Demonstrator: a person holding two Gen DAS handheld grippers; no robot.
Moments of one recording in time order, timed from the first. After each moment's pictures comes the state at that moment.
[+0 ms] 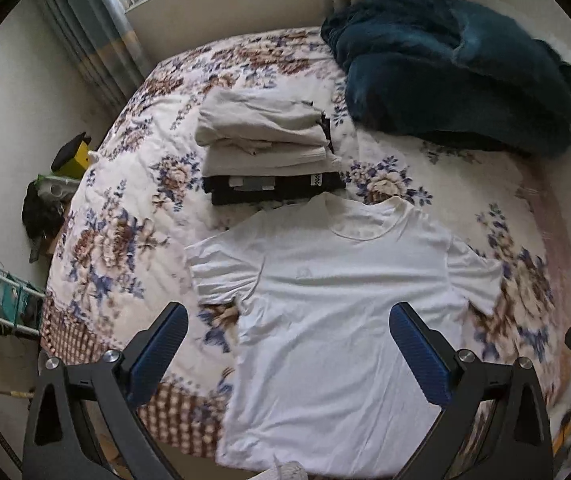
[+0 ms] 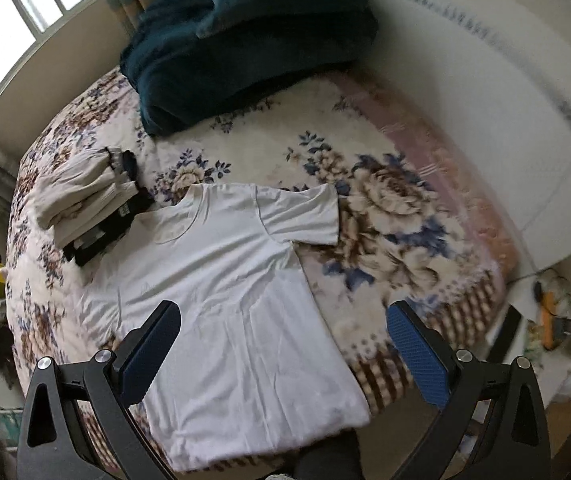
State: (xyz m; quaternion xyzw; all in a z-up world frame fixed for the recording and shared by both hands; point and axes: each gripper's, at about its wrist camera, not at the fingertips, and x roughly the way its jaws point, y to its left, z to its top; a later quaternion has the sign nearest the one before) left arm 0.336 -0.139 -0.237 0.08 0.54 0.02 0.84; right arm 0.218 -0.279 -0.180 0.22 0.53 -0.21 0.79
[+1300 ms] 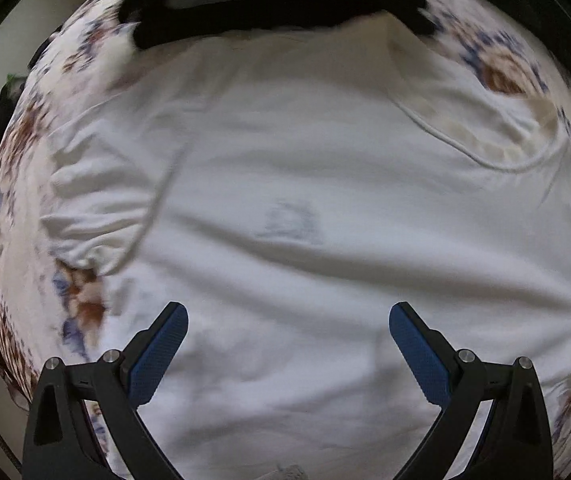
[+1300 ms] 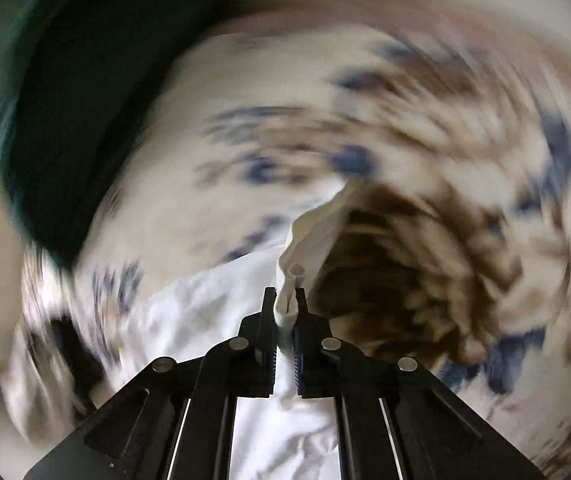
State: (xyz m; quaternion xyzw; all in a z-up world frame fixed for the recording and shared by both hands) left arm 0.420 -0.104 -0.496 0.00 0.67 0.09 0.74; right arm 0.382 -0.360 -0.484 0.39 0.42 -0.28 0.77
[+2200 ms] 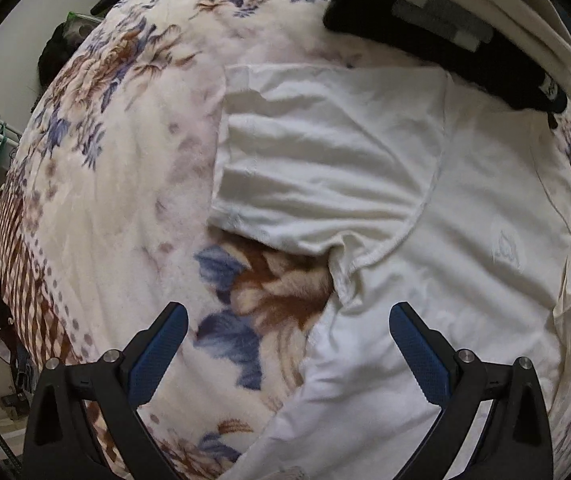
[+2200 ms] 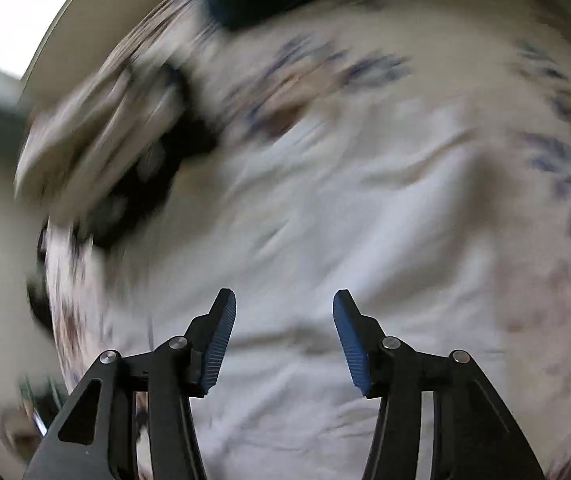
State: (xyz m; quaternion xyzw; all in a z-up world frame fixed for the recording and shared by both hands) left arm 0.375 0.042 -0.465 -0.06 0.64 0.17 0.74; right arm 0.433 -0.232 -0.494 0.32 0.55 -0.09 0.76
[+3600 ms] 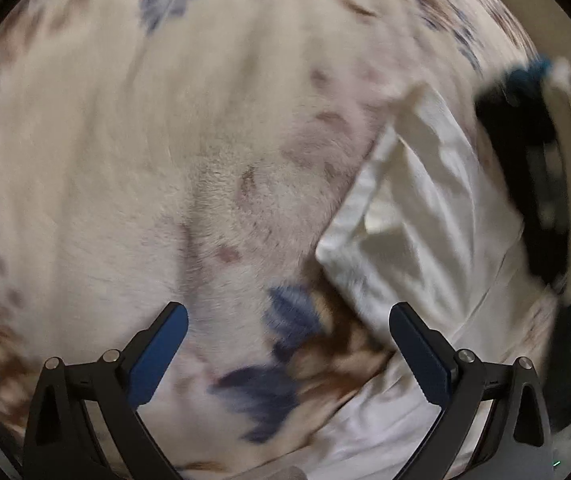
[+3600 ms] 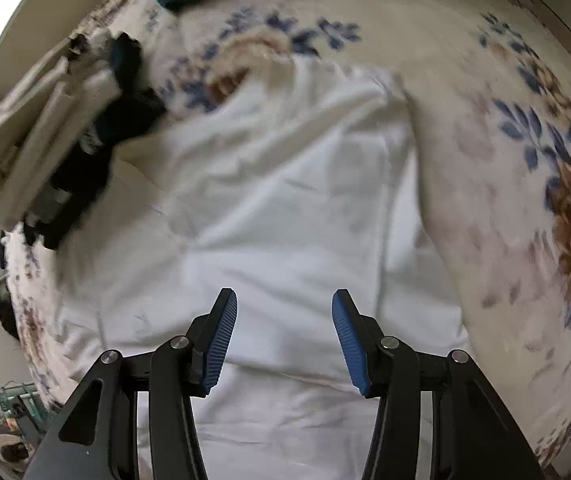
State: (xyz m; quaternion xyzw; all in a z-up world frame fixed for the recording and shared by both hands) left arm 0.361 0.199 -0.530 -0.41 0.58 0.21 0.67; right arm 0.402 -0.203 -0.523 0.27 0.61 -0.11 0.73
